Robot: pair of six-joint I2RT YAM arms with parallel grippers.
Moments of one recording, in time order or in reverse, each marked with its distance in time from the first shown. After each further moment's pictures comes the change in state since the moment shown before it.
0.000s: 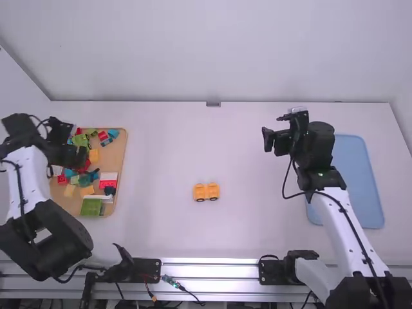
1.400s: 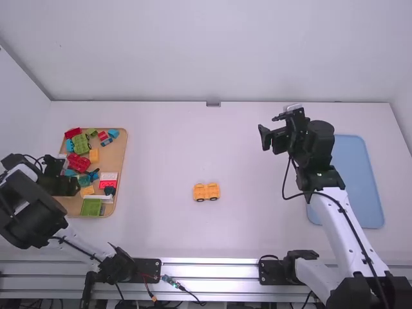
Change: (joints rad) left arm 0.223 0.351 -0.135 0.233 -0.043 0.122; right arm 0.010 0.000 0.001 0.072 -0.045 -0.084
